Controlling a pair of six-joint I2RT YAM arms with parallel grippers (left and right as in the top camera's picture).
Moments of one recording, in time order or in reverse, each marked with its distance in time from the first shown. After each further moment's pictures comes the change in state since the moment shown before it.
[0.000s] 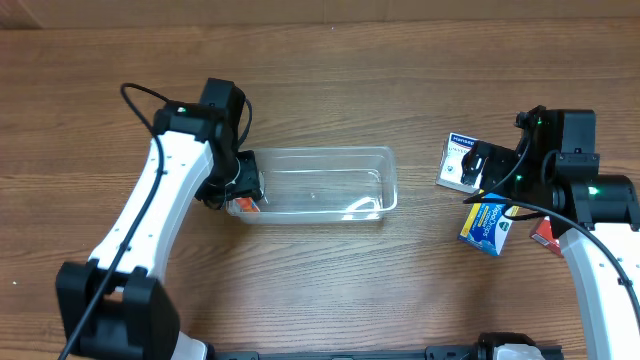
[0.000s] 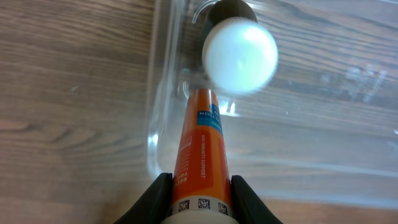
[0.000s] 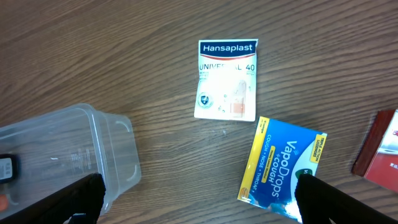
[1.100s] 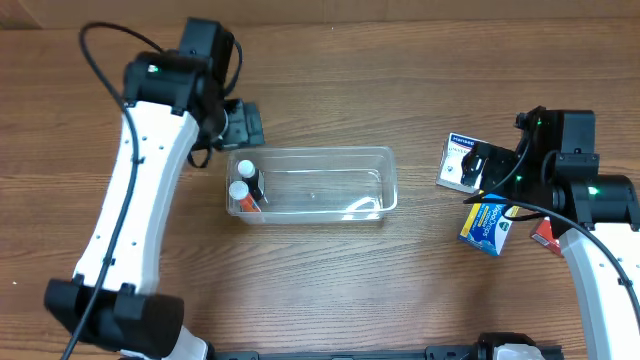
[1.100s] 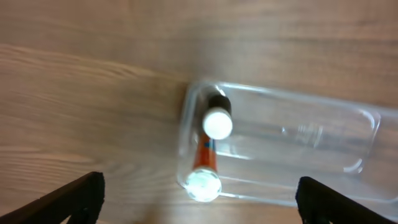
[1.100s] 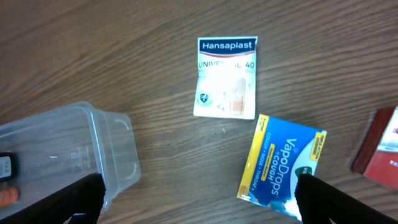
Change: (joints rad) left arm 0.003 0.053 0.468 -0.199 -0.138 0.017; right arm 0.000 0.000 0.000 -0.011 0.000 0.000
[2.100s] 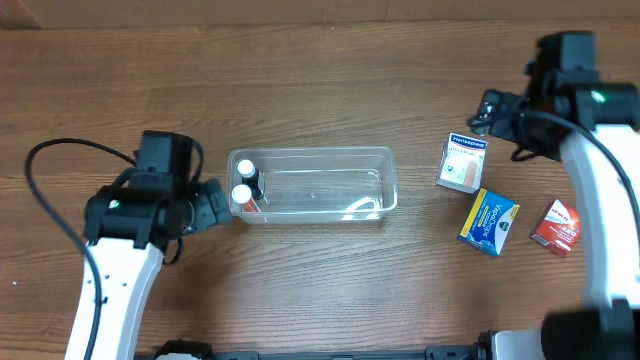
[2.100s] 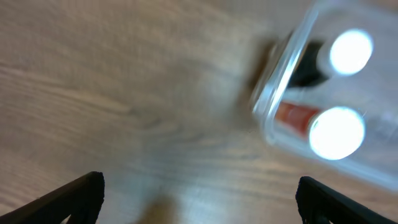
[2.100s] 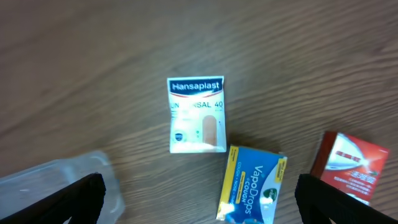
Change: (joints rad) left arm 0.111 -0.546 -0.725 0.256 -0.068 -0.069; right arm 0.000 0.401 0.454 -0.210 0.146 0.022
